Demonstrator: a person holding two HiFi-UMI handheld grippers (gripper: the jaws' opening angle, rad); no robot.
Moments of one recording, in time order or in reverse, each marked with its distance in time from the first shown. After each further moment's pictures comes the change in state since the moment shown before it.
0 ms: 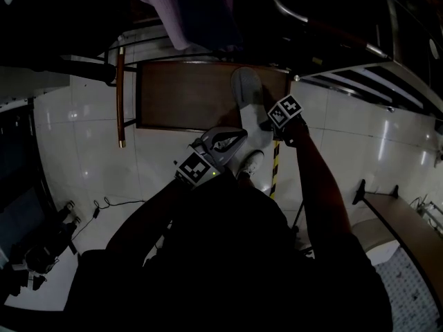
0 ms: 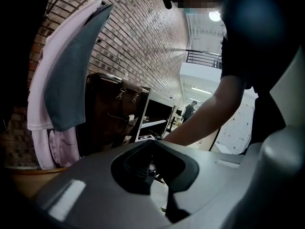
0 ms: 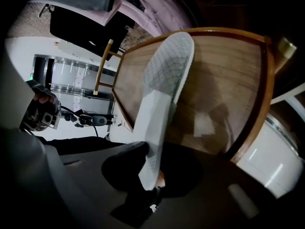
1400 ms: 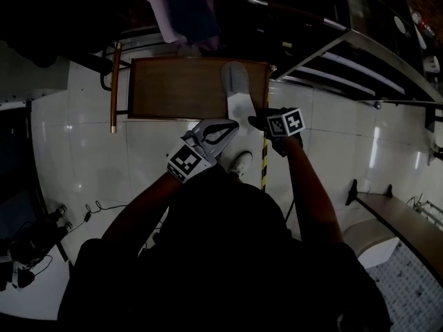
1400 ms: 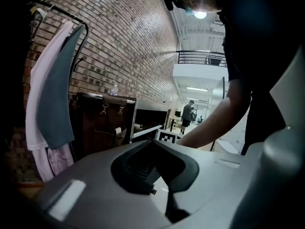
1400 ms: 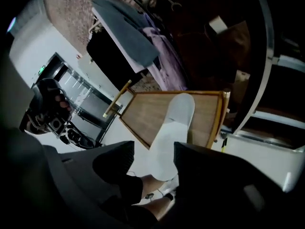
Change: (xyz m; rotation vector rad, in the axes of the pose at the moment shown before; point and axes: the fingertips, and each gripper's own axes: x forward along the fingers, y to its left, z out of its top) left arm -0.002 -0.083 0.032 0.142 -0.053 0.019; right arm -0.095 0.055 -0.036 -0.087 -0.535 -0.147
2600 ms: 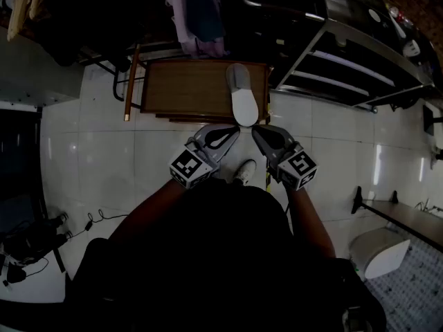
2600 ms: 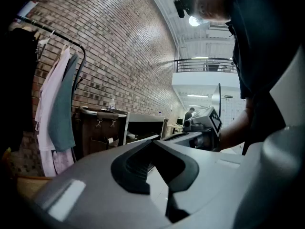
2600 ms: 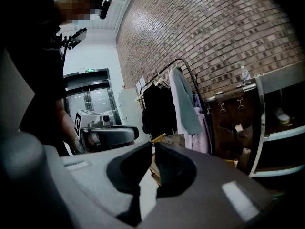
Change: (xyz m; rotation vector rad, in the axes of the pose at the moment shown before) left arm -0.079 -0.109 0.037 0.012 -0.108 0.059; right arm -0.175 0.237 -0.016 -0.433 -0.694 0.061
